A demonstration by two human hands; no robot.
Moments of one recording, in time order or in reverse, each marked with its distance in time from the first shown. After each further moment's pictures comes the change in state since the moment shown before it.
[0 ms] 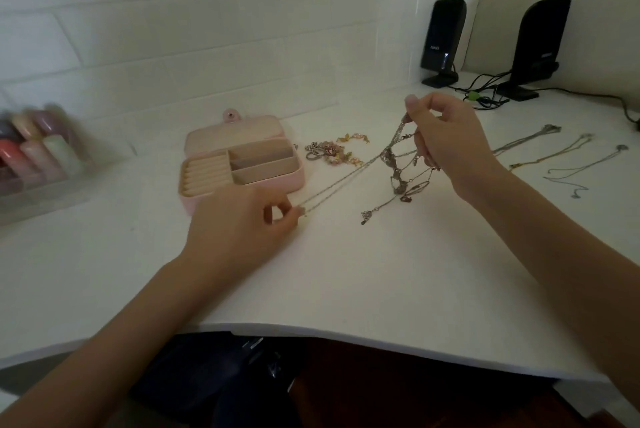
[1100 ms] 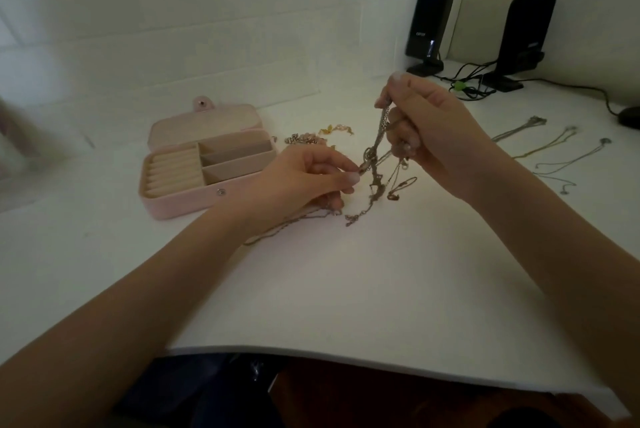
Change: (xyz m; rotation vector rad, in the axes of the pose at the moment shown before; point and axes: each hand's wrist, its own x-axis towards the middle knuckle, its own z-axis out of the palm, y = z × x) left_hand 0.065 0.041 0.041 -1.106 -0.537 -0.136; right_hand -0.004 -0.009 -0.003 0.360 -0.317 0.068
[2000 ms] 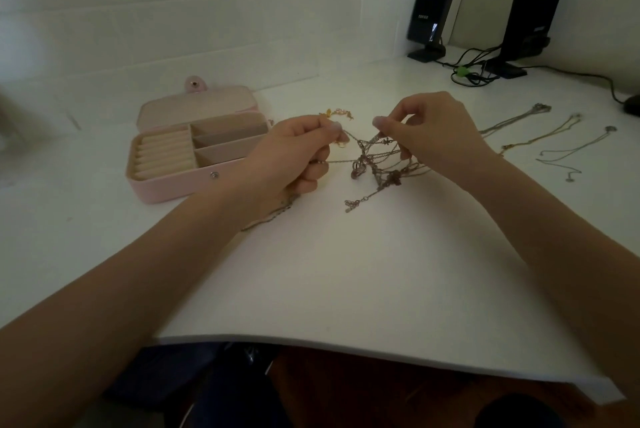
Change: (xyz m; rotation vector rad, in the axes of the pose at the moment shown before) left_hand 0.003 0.003 0.002 -0.178 0.098 -0.061; right_hand 0.010 0.029 -0.014 -0.826 0.201 0.022
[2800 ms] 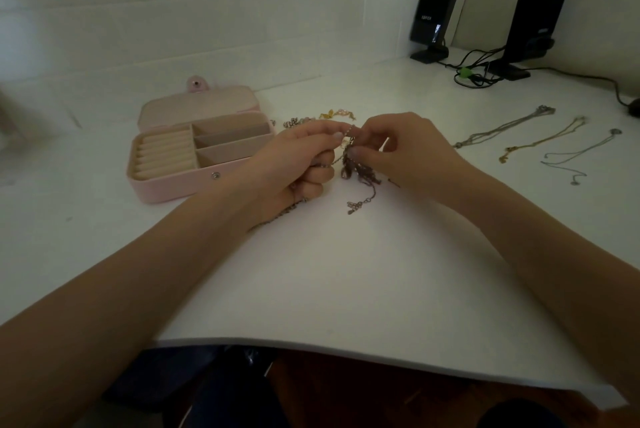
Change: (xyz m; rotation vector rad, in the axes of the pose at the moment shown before) left_hand 0.004 -0.003 -0.001 -0.074 -0.075 -0.083; right_hand -0.011 -0.011 0.021 -0.095 -0.164 -0.159
